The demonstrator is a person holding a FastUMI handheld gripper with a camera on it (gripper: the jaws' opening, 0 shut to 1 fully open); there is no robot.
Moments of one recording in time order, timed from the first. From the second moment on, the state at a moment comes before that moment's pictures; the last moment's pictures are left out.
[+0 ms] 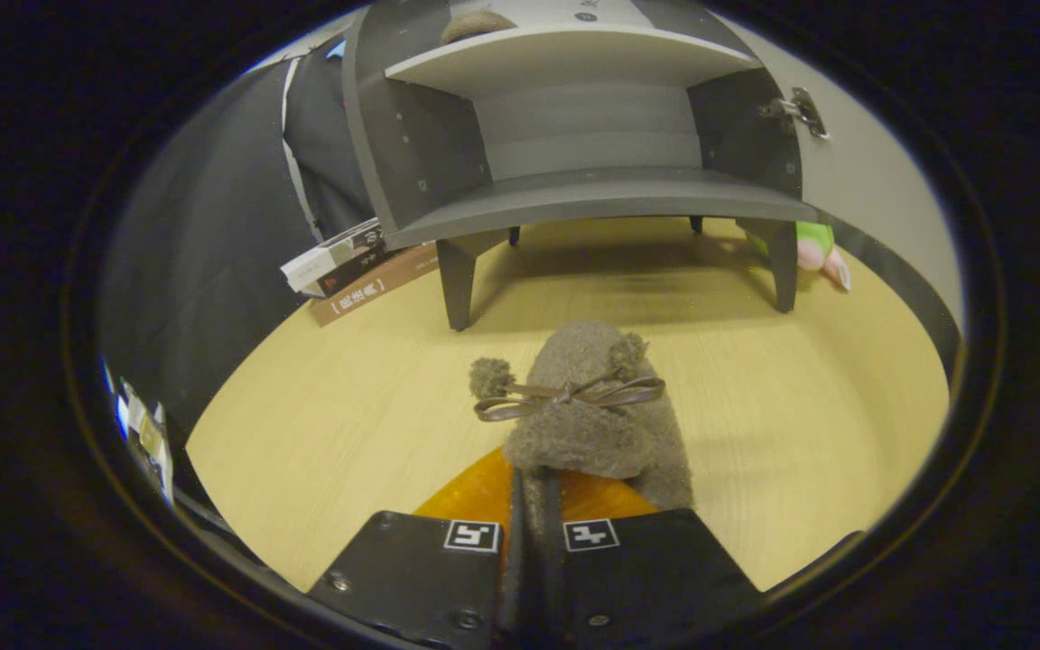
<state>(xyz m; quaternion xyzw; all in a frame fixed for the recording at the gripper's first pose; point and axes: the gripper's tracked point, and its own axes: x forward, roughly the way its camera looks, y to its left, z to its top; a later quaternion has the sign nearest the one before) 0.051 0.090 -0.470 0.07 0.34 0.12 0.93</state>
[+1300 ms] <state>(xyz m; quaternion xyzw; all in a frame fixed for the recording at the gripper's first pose) -0.014 0.042 -0.192 0.04 0.13 0.14 0.98</state>
